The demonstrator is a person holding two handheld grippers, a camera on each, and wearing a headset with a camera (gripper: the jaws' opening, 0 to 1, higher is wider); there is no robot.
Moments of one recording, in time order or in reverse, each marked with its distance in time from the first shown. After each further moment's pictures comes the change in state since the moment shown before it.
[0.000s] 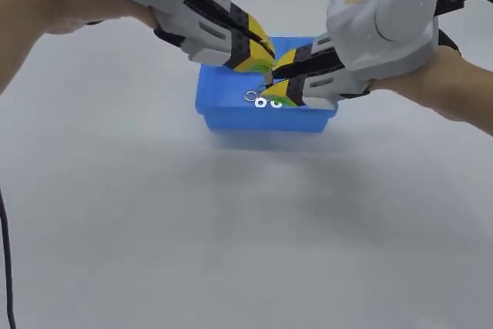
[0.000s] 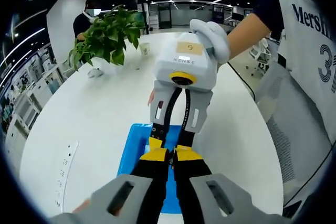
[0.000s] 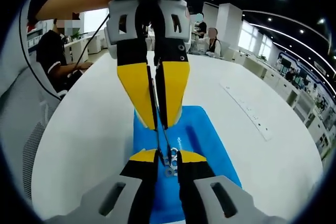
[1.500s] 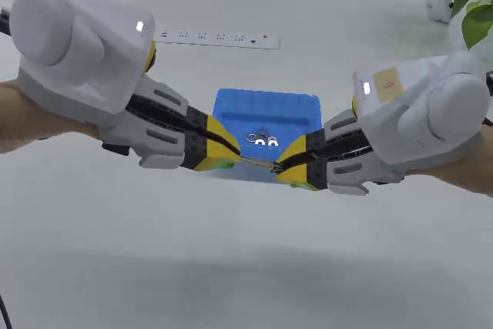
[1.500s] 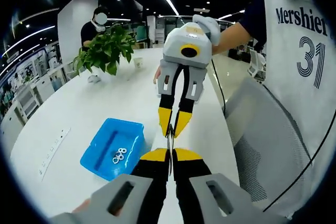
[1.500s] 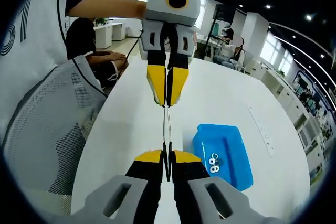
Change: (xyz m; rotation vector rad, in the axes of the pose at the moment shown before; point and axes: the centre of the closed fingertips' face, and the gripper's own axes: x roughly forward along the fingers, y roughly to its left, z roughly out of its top) left arm -0.050 -0.092 -0.009 -0.100 -0.114 0.016; right arm -0.059 0.111 0.031 -0.168 0.068 0.124
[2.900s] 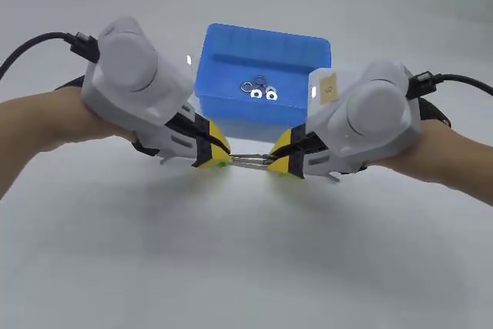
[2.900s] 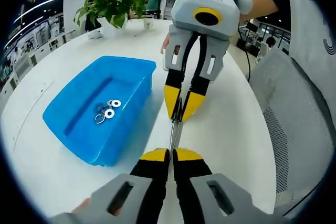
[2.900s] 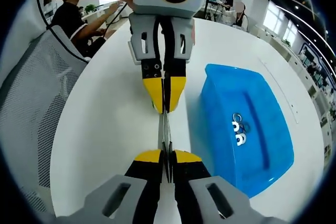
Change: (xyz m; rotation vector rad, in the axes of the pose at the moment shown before) left arm 0.076 0.019 -0.103 -0.147 0.167 -0.008; right arm 0.066 -0.010 -0.088 0.122 0.207 0.068
